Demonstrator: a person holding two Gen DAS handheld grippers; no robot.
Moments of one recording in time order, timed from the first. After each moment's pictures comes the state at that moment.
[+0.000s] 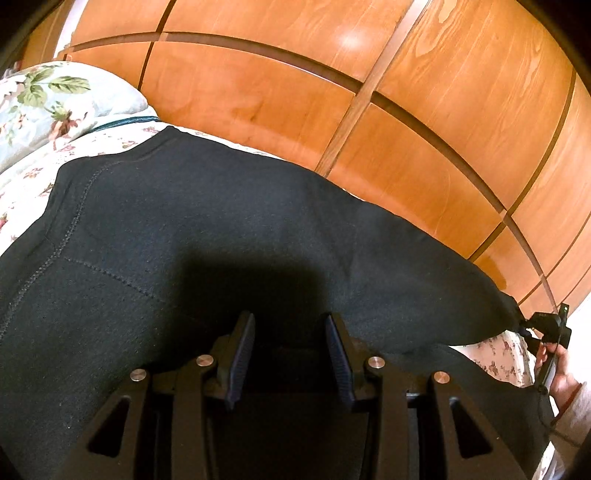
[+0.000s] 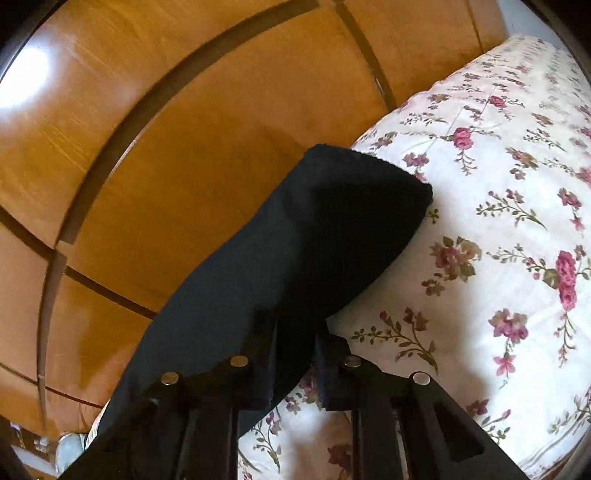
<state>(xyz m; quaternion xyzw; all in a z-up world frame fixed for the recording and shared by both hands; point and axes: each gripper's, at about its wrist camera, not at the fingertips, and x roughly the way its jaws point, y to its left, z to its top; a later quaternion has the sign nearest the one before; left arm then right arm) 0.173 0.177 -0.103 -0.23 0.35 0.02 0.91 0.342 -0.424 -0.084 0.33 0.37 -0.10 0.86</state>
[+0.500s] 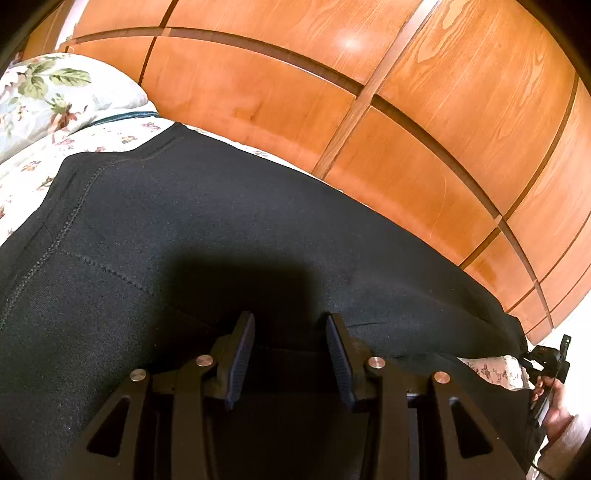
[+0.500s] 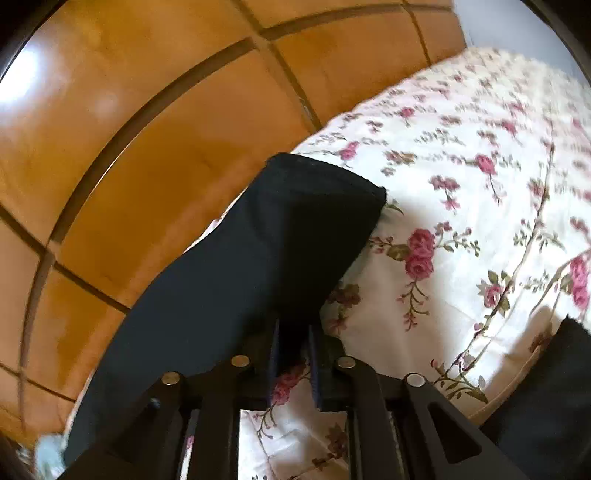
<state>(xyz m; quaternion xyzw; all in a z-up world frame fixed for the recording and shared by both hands) 0.168 0.183 -0.105 -0.25 0.35 0.01 0.90 0.266 -0.429 -0.077 0.29 0.37 -0.16 0.87</state>
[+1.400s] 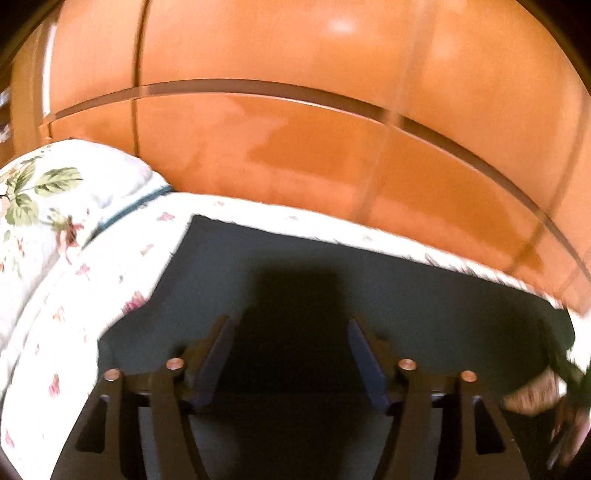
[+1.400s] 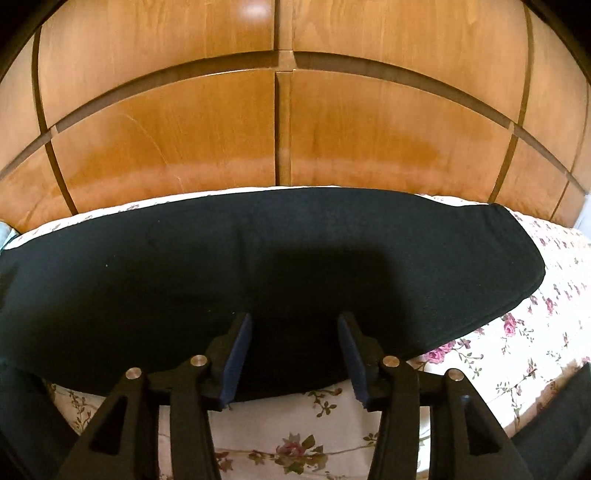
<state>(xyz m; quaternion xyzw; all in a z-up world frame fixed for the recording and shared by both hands) 0.246 0.233 -0.048 -0.13 0.38 0.09 0.91 0.268 -0.184 -0.072 -0.02 0.39 -0.01 0.92</state>
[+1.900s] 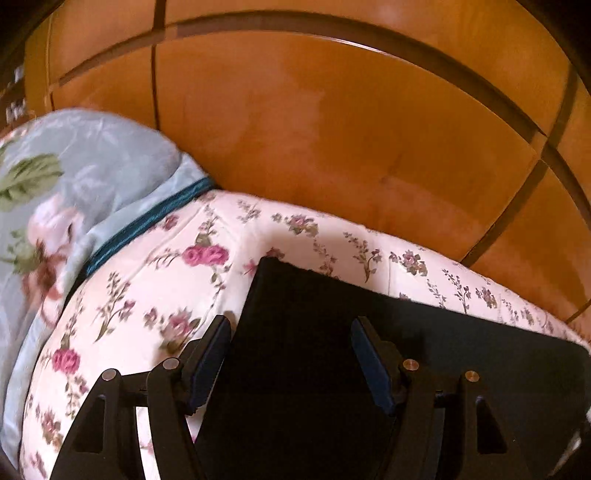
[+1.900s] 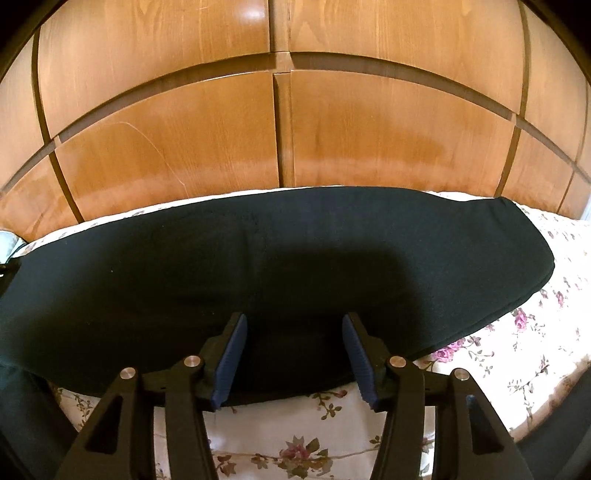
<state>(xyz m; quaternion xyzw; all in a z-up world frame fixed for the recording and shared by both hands) 0.334 0.321 -0.100 -0.14 0.42 0.13 0.89 0.273 -0.193 -0.073 0.01 0.39 0.00 0.92</state>
